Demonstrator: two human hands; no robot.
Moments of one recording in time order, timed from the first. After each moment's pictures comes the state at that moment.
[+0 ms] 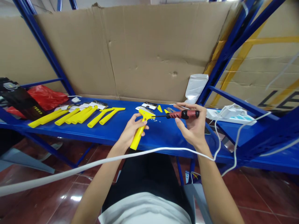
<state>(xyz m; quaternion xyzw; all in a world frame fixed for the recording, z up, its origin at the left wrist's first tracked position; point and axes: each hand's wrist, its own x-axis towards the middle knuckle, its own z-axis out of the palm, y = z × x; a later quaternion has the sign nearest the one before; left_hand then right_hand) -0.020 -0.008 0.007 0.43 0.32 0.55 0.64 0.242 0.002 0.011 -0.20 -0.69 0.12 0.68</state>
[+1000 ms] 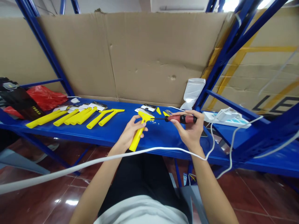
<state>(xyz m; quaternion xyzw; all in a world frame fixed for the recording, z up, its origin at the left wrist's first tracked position) -0.020 -0.011 0.006 0.42 0.32 0.56 0.64 0.238 0.005 0.005 -0.22 -0.66 0.03 0.72</state>
